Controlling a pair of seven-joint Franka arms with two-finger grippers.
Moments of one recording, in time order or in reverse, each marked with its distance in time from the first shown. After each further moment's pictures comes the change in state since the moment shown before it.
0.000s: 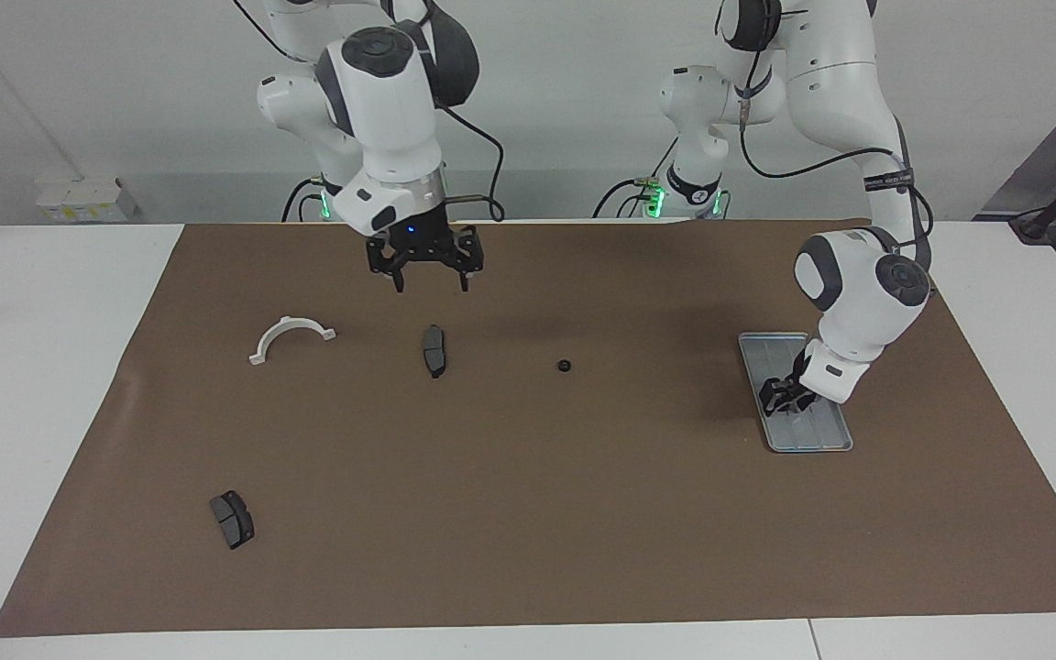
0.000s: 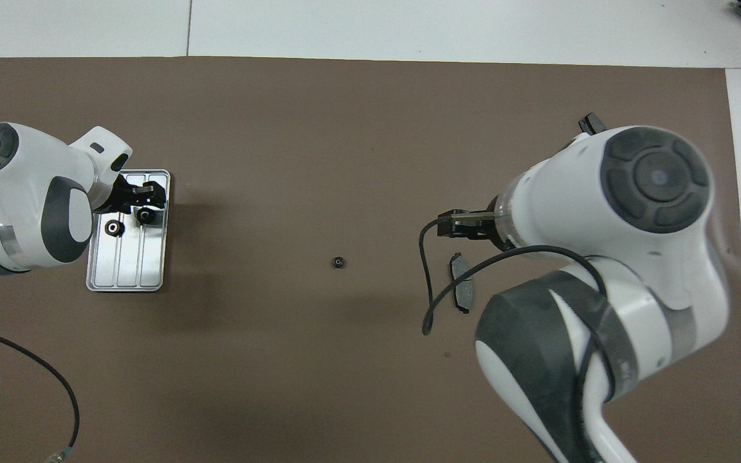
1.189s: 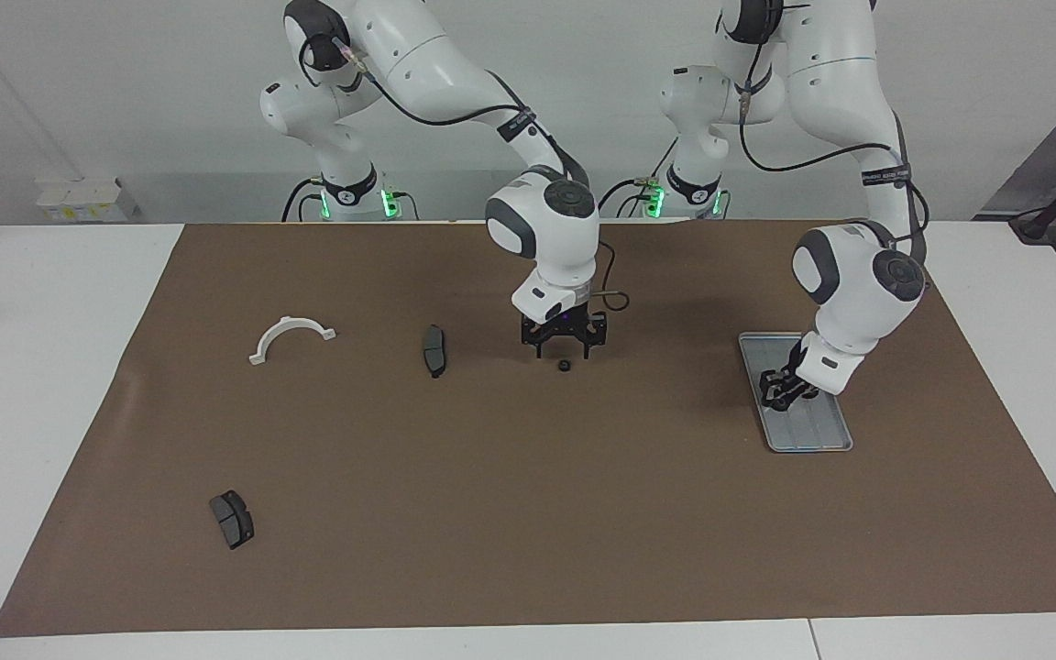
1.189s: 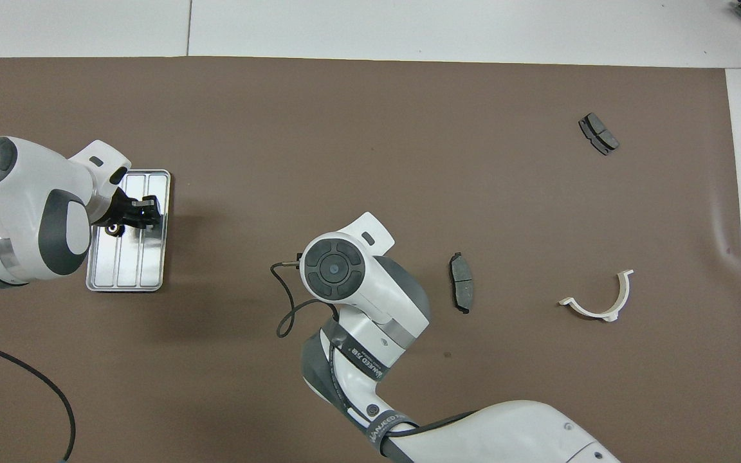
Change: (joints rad) left arm 0.008 -0.034 -0.007 -0.063 0.000 0.000 0.001; right arm 0.255 0.395 -0.003 0.034 -0.127 0.370 0.327
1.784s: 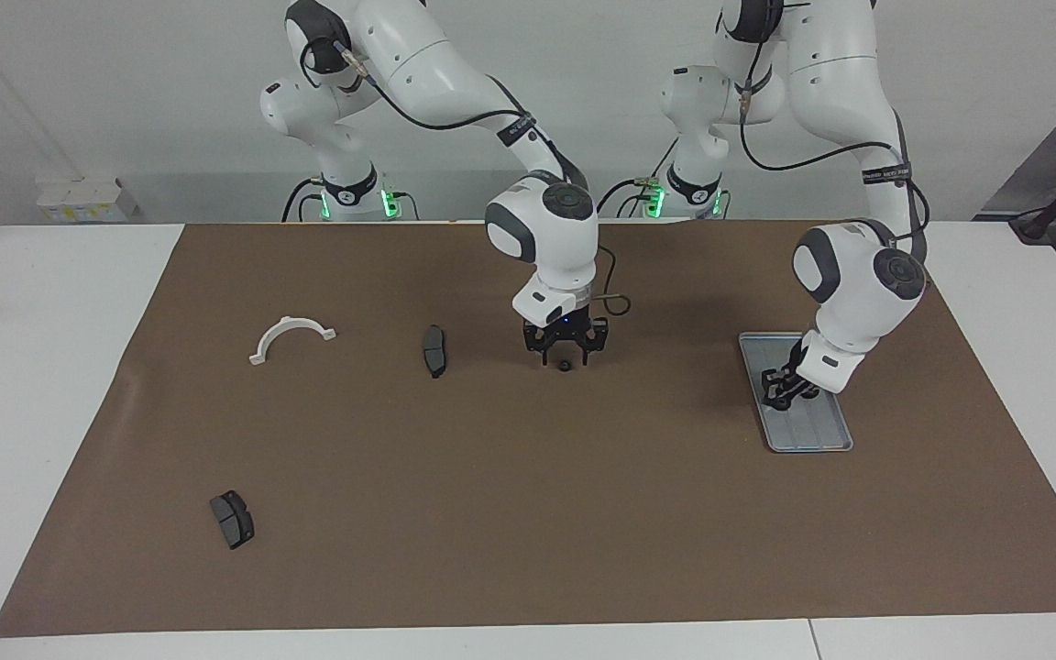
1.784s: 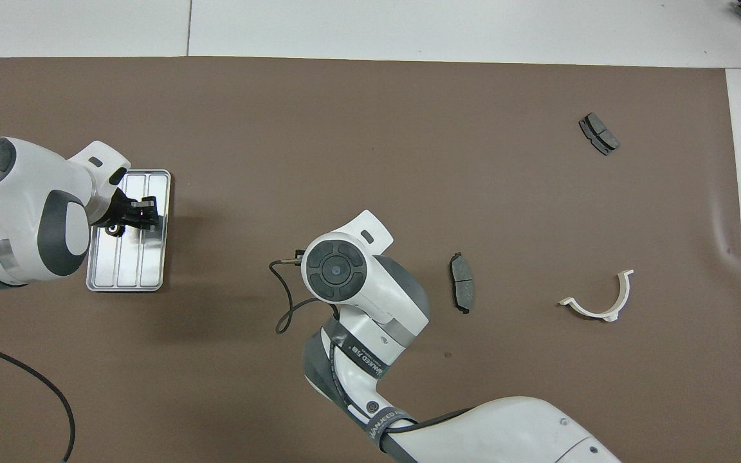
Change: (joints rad) left arm 0.000 -0.004 0.000 0.000 0.000 -0.001 0.001; right arm 0.000 0.023 -0.002 -0.004 -0.020 0.067 0.000
